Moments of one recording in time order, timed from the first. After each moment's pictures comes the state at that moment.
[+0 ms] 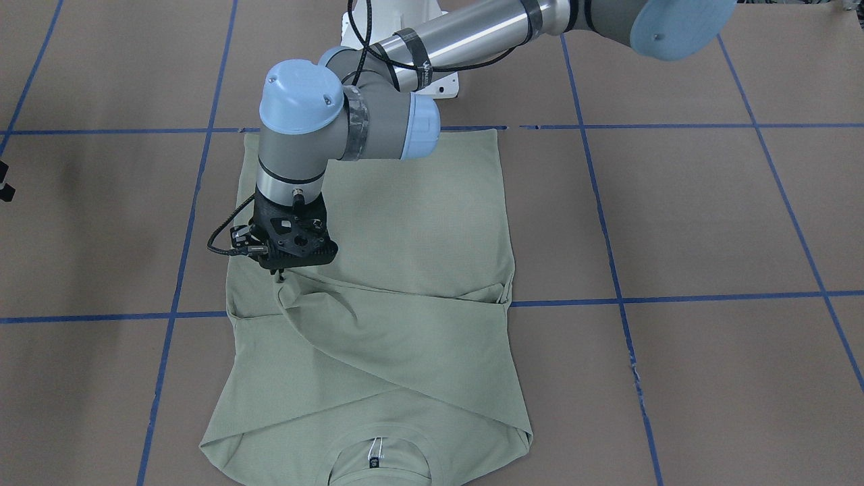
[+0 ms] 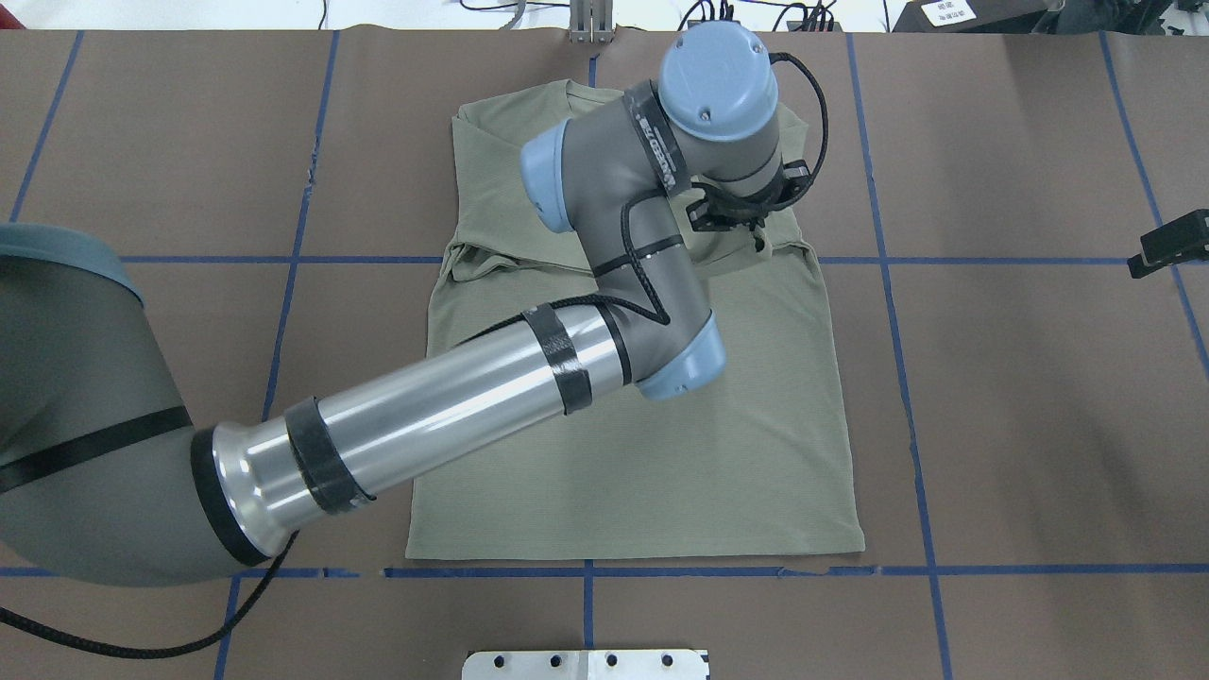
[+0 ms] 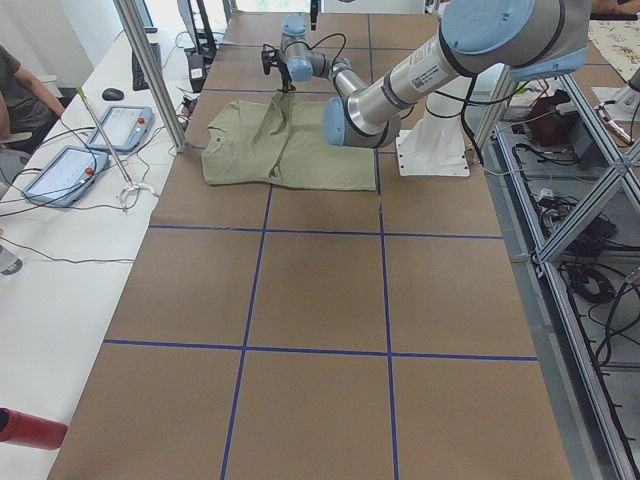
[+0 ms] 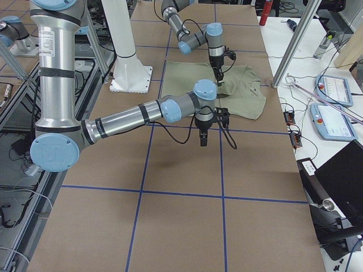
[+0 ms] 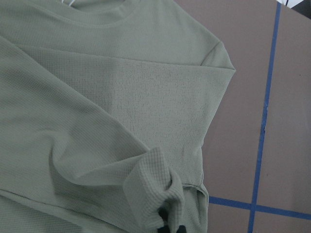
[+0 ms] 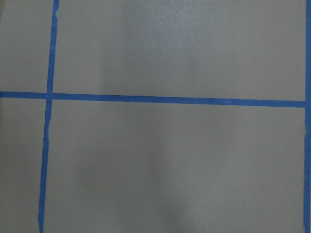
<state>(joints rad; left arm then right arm) -0.55 -2.88 -0.90 -2.06 -1.83 -1.57 1.25 -1.60 1.94 -1.50 2.30 0.47</state>
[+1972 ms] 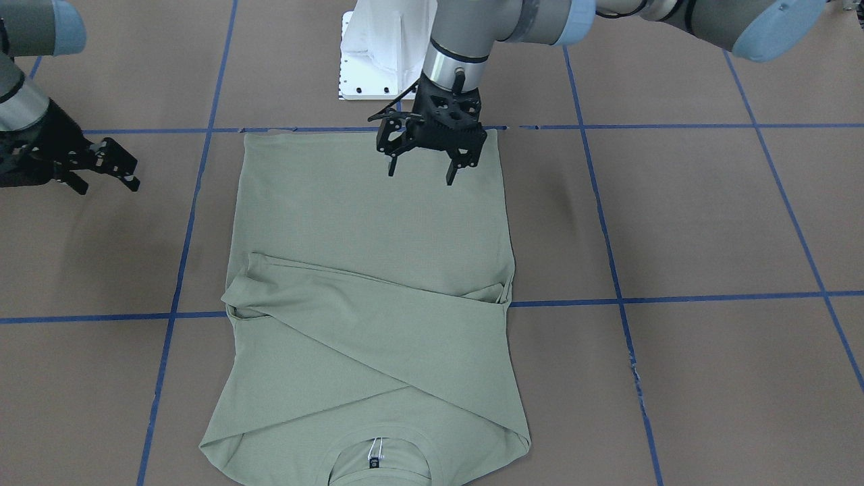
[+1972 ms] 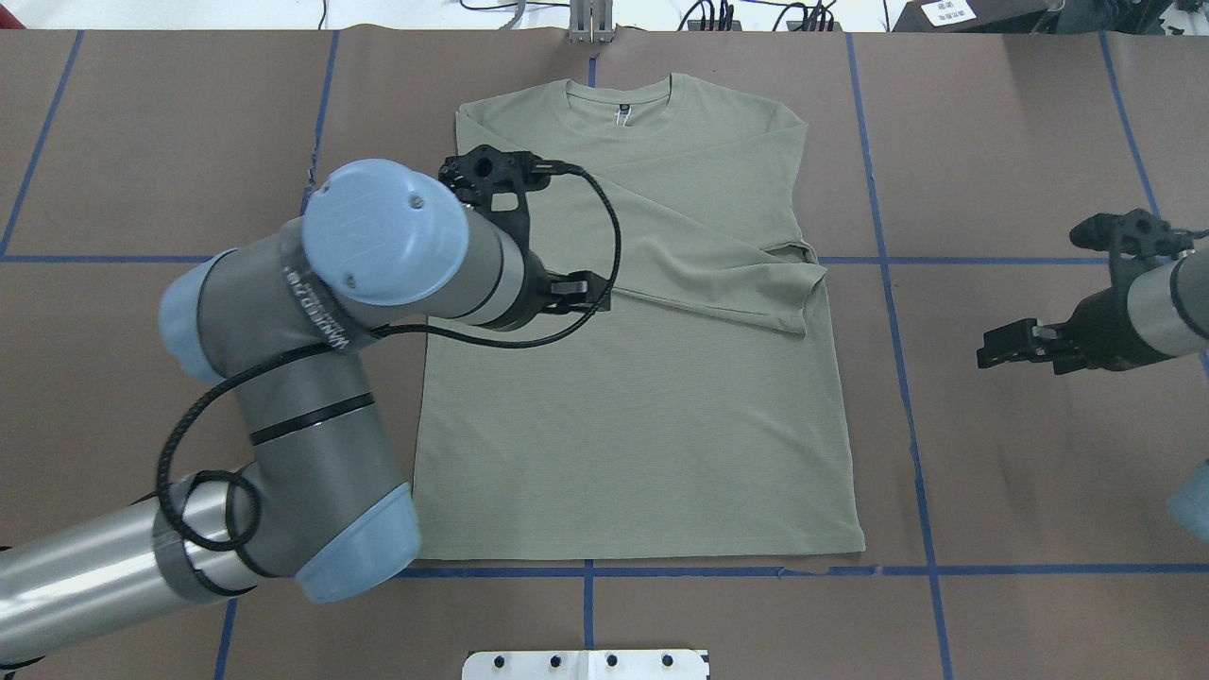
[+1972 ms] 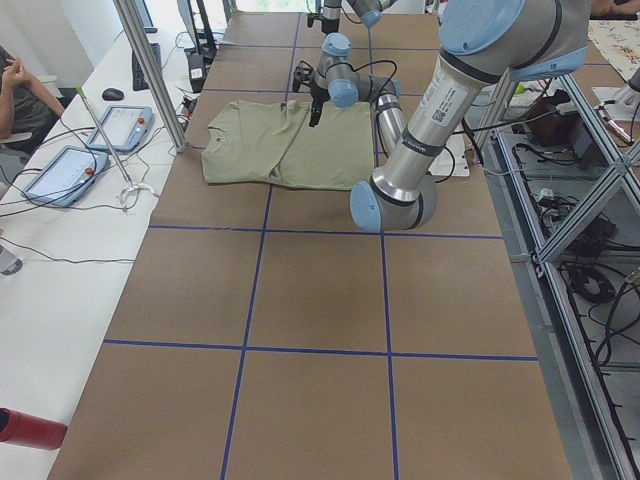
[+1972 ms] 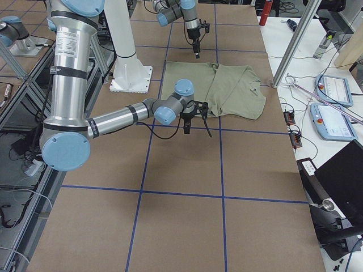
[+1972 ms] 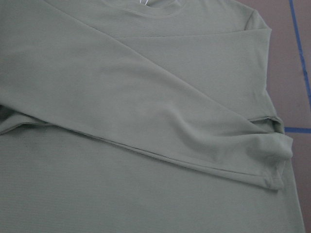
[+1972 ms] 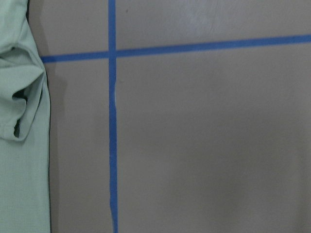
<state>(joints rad) -0.53 -2.23 -1.88 -1.64 -1.74 -1.20 0.81 -1.70 1.98 -1.10 2.09 1.08</state>
